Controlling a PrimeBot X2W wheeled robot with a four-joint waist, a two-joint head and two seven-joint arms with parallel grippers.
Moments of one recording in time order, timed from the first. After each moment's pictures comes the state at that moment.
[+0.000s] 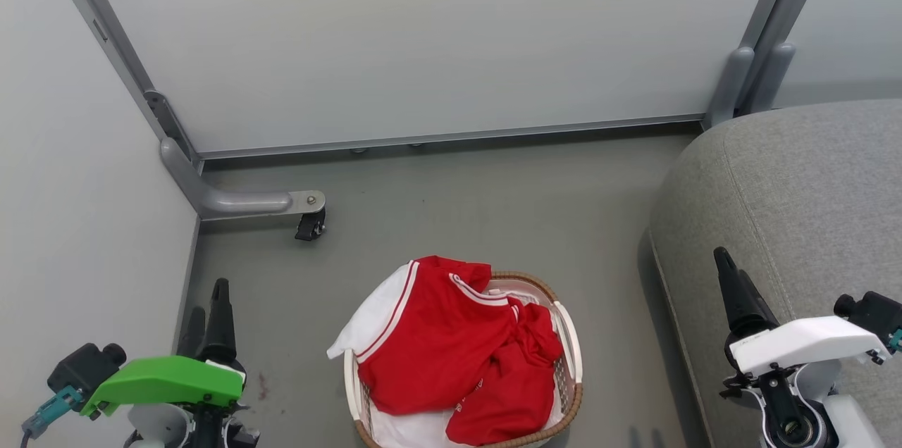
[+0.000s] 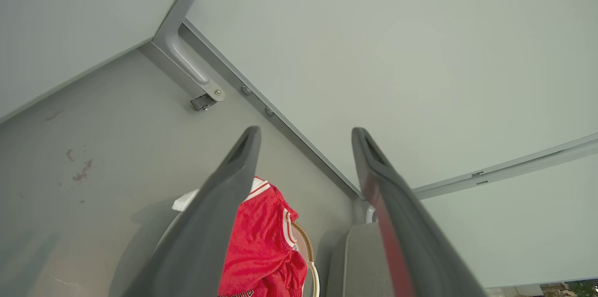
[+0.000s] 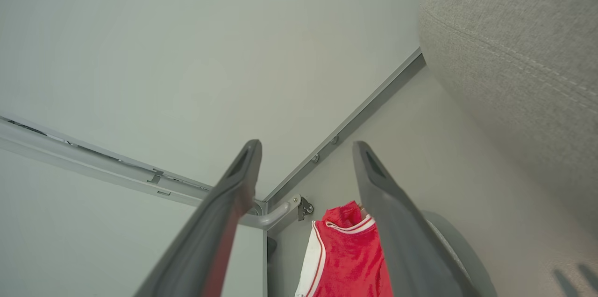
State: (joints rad) left arm -0.12 0.08 0.01 0.37 -1.02 -0.11 -0.02; right arm -0.14 -0.09 -0.03 0.31 1.04 0.13 -0.02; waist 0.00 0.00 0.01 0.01
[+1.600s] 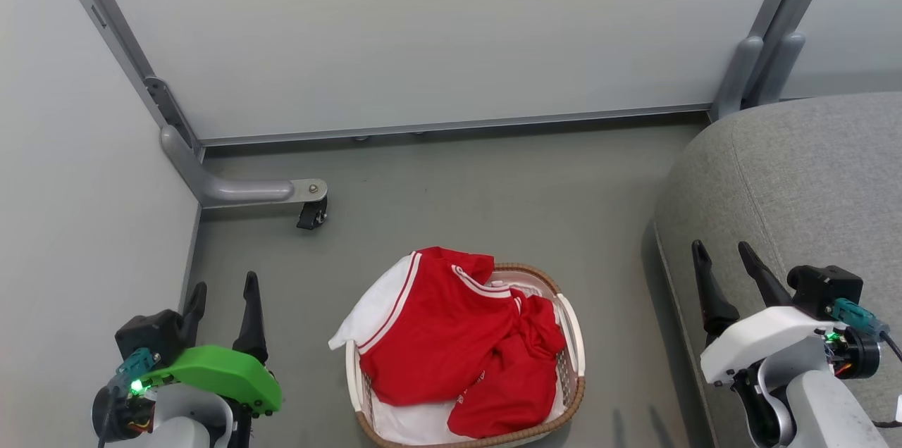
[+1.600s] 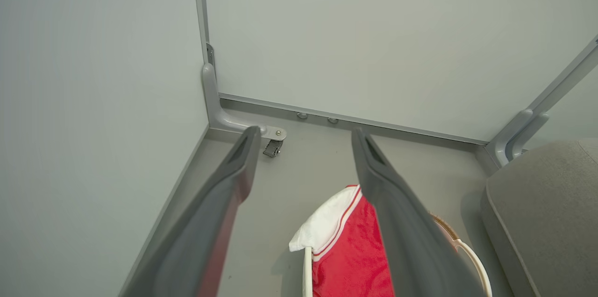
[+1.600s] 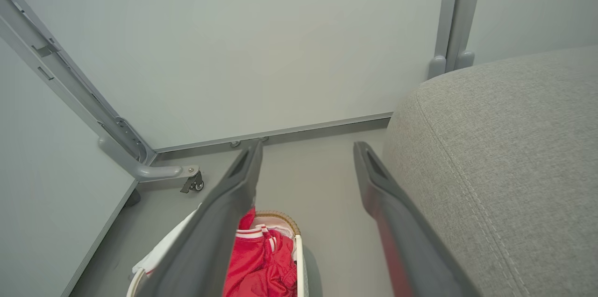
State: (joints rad) left arm -0.18 0.12 -0.10 0.47 -0.42 -0.07 -0.17; right arm -0.20 -0.11 0.00 0.40 0.36 0.13 -0.17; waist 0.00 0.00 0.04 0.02
